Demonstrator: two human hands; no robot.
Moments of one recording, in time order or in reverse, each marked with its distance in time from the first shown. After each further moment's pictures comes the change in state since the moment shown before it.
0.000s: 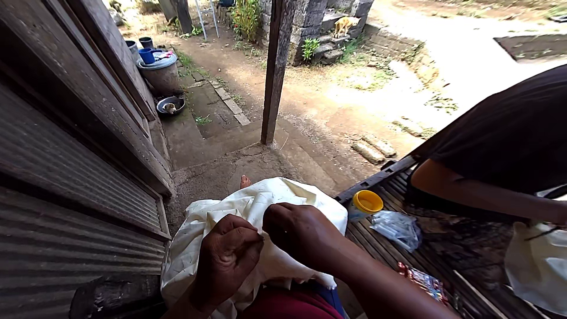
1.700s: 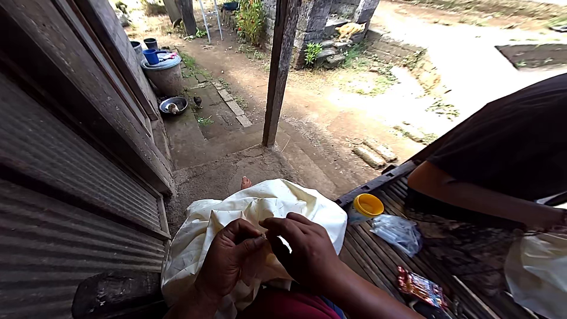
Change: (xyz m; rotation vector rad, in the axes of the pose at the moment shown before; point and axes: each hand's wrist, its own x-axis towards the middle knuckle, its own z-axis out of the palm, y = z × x) left_hand -0.010 0.001 0.012 -0.874 0.086 -0.629; right_hand -0.021 -0.008 0.030 -0.048 0.330 -0.025
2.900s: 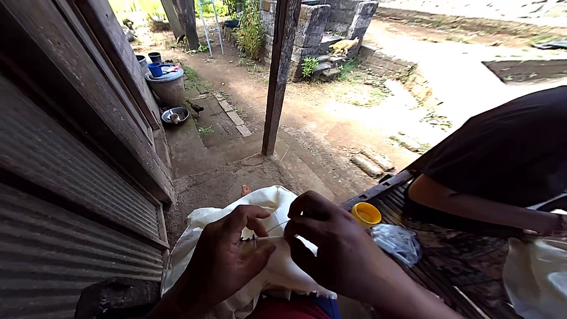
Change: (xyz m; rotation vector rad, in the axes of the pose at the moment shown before) left_hand 0.019 0.065 0.017 1.028 -0.212 0.602; right_hand 0.039 -0.010 -0.065 -0.040 -0.134 -0.030
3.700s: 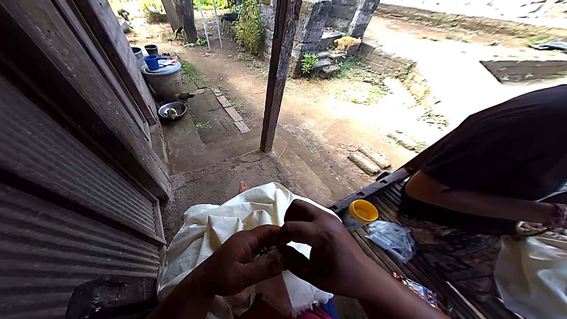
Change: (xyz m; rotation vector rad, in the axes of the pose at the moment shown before) left_hand -0.010 -0.023 0.025 -0.897 -0.437 -0.198; right_hand -0.009 0.008 0.018 0.277 -0.030 0.049
